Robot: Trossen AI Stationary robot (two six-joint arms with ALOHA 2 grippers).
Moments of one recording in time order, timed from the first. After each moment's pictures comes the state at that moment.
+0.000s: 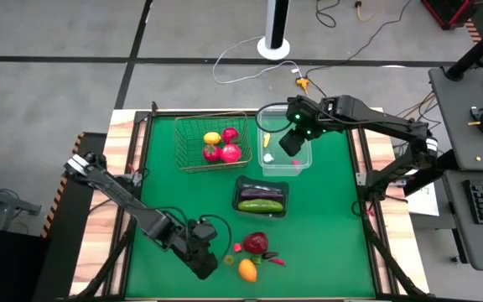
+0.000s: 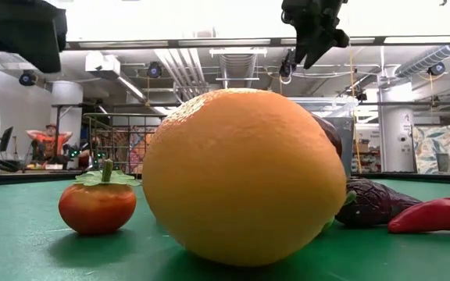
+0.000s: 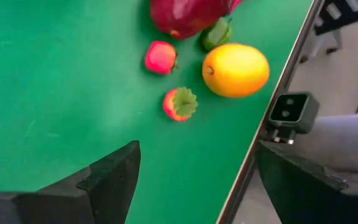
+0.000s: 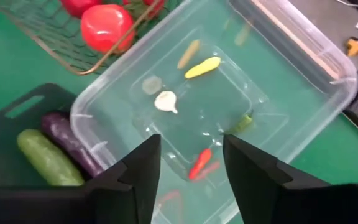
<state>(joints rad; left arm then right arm) -0.64 1.64 1.20 -0.56 -0.16 -1.22 -0.30 1.50 1.60 -1.21 0.15 0.41</state>
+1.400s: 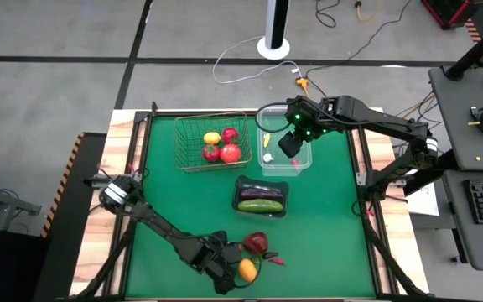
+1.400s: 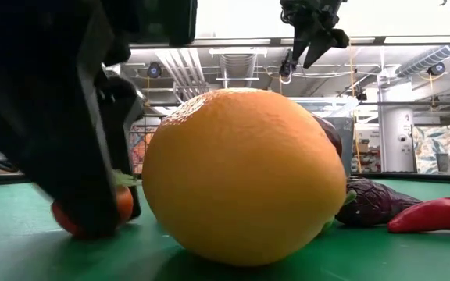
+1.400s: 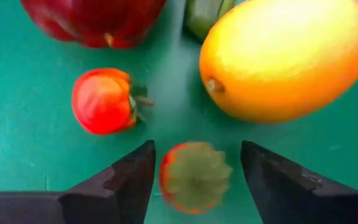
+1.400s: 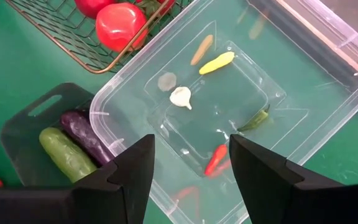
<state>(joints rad) -0.63 2.07 1.39 -0.45 -0.22 -0.81 -0.30 1.50 1.60 -1.20 0.10 0.45</state>
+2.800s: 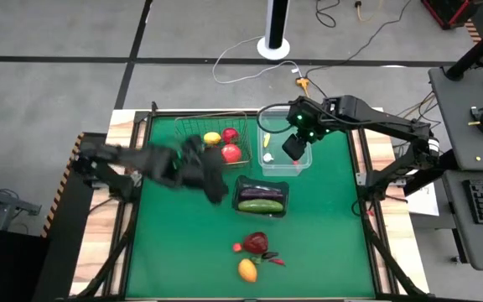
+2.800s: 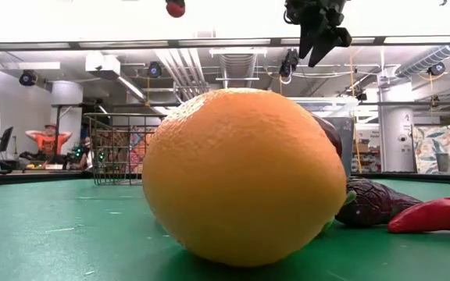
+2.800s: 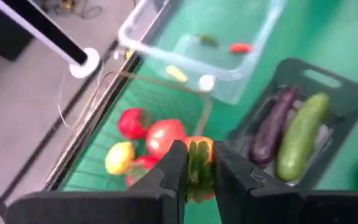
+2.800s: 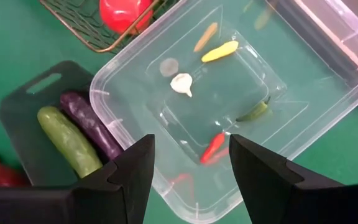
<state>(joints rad) -0.21 1.59 1.78 -1.25 -0.64 -0.48 -0.30 1.48 1.60 -1.24 0.07 0.40</state>
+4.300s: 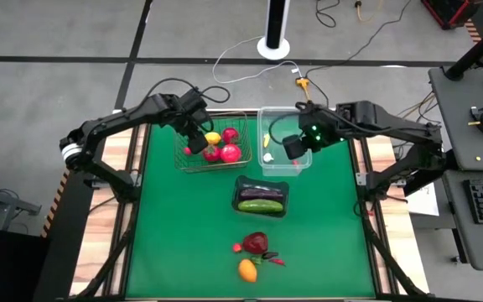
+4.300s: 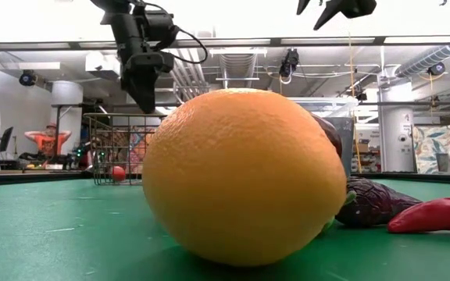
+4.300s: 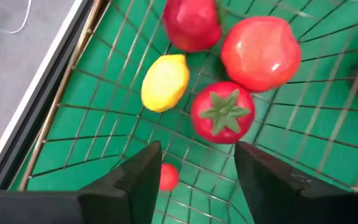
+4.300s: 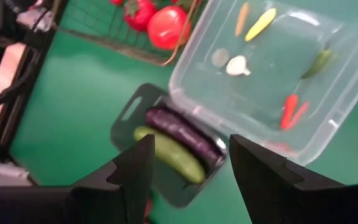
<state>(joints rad) 0.57 1.48 1.29 -1.00 -0.02 0.06 -0.12 1.43 1.71 -1.28 0.08 0.98</state>
